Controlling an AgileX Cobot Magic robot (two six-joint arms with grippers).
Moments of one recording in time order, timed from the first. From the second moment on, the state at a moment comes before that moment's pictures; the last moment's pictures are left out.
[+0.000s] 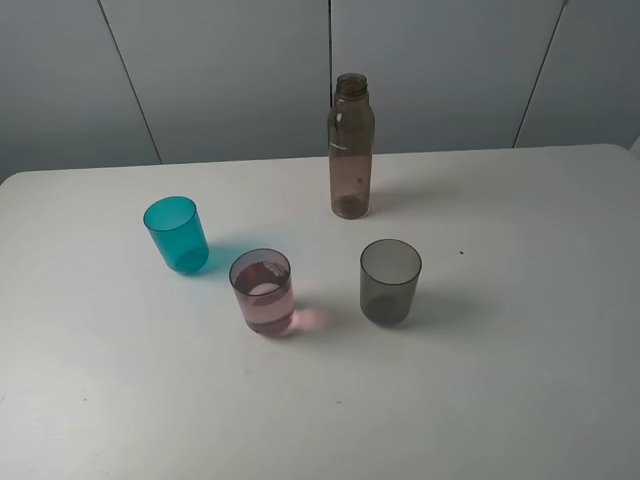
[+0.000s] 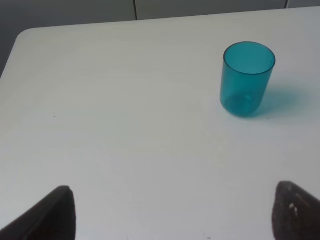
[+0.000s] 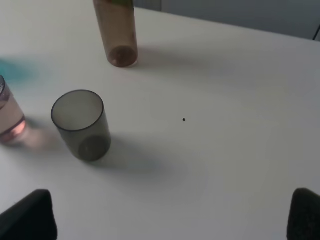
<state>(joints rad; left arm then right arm) -0.03 0.00 -0.51 0.00 1.08 0.01 0.24 0.27 -0.72 0.07 1.14 -0.06</state>
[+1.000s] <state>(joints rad) -0.03 0.00 -0.51 0.00 1.08 0.00 0.24 0.00 -0.51 -0.02 1.10 0.03</state>
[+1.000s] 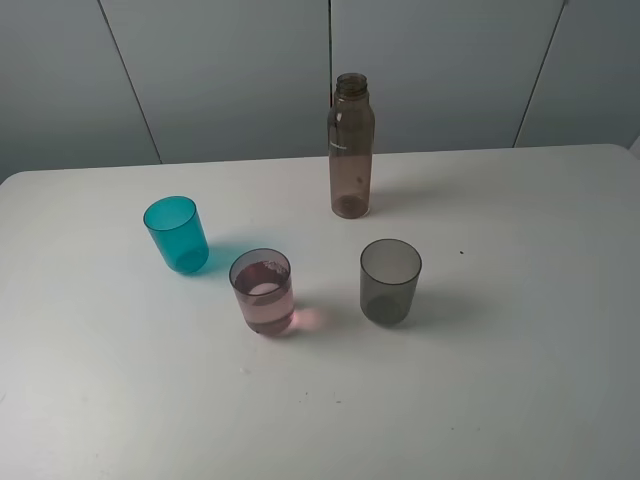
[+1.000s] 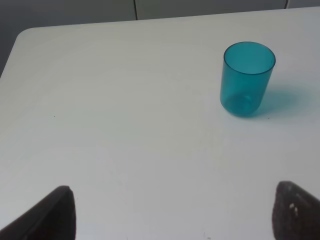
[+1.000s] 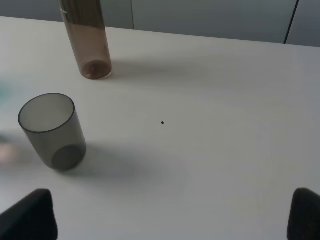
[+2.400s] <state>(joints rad) -0.03 0.00 -0.51 0.00 1.08 0.00 -0.02 0.00 -0.51 -0.01 1.10 0.01</state>
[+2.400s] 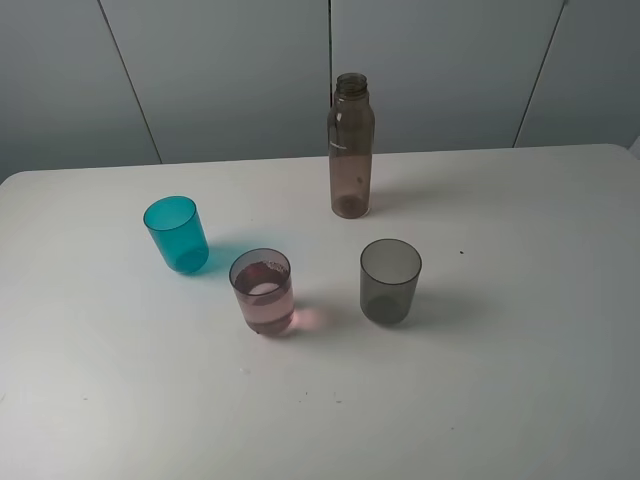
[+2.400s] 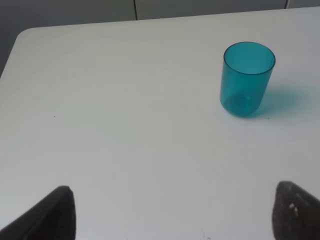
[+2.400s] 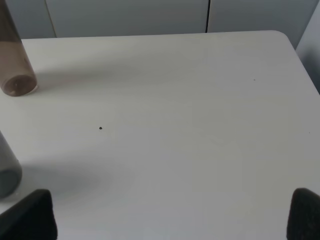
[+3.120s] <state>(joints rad) -0.03 0.00 -0.51 0.00 1.08 0.00 -0.02 0.00 -0.51 -0.01 1.10 0.02</state>
